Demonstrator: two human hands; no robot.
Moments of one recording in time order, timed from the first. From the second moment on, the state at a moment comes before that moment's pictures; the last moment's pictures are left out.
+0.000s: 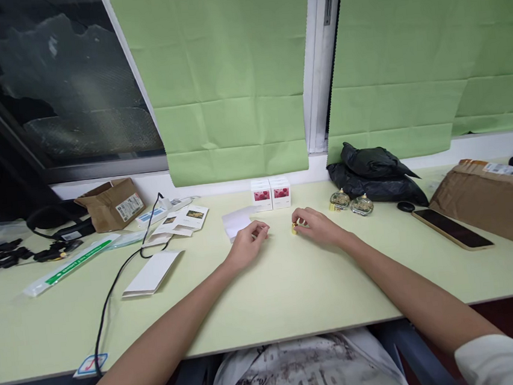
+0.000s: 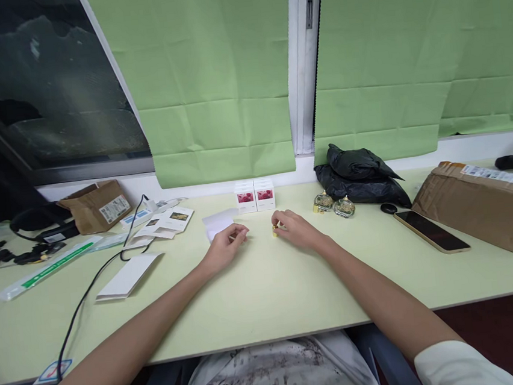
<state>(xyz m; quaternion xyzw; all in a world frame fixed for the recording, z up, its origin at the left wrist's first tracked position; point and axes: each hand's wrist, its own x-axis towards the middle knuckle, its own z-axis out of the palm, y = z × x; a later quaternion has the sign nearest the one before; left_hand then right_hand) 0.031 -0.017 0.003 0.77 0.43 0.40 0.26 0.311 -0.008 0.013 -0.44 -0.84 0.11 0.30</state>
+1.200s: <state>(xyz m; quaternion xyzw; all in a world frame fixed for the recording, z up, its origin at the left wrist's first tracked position) 0.028 -0.015 0.000 0.78 0.43 0.38 0.24 0.308 -0.008 0.011 -0.46 -0.83 0.11 0.29</state>
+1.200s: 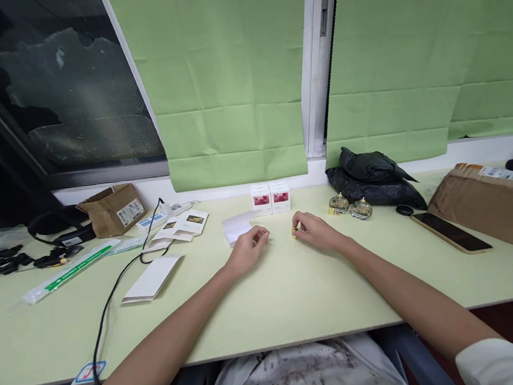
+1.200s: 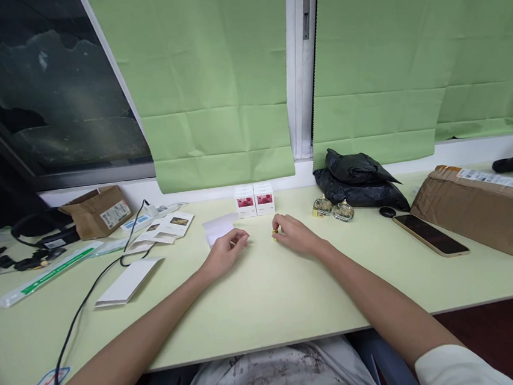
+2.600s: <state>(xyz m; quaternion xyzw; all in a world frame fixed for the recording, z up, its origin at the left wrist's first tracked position) 0.029 -0.022 0.006 0.79 0.43 0.37 0.25 0.449 0.021 0.036 -0.72 -0.69 -0.05 0.06</state>
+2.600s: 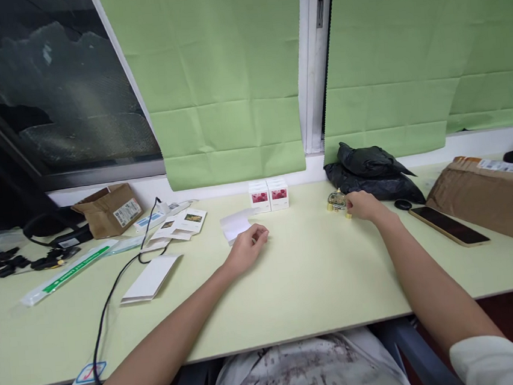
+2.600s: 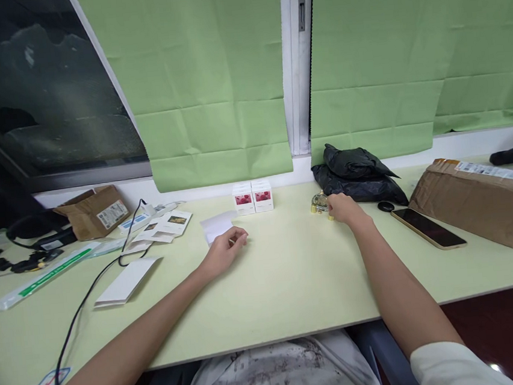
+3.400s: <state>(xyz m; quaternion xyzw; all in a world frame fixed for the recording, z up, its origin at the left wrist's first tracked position) 0.029 -0.021 0.005 0.80 0.42 0.35 0.25 0.451 0.024 0.034 -0.71 -0.70 -0.07 0.08</state>
